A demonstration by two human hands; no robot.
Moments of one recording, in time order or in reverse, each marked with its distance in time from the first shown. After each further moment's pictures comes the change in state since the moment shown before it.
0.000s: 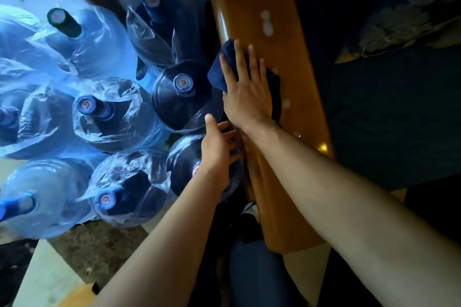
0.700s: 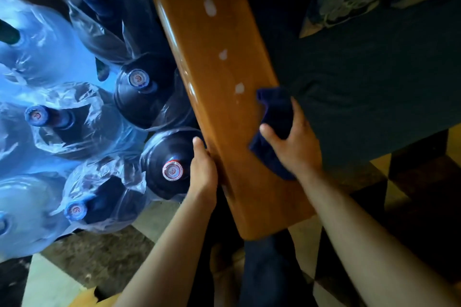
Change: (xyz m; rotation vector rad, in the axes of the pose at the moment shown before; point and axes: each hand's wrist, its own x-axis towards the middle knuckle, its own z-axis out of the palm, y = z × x) left_hand -0.008 -0.082 0.020 0.273 0.063 -0.118; right_hand -0.172 0.135 0.012 0.714 -0.087 0.621
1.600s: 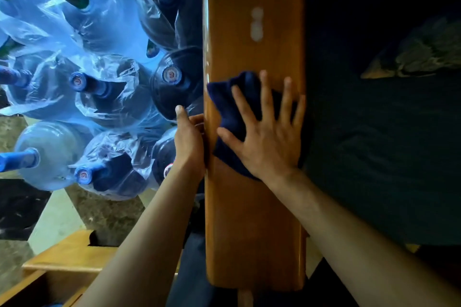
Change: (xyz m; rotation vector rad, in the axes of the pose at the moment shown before) left_hand 0.039 0.089 0.018 -0.312 0.319 0.168; right_hand 0.083 -0.085 0.027 -0.479 -0.047 -0.741
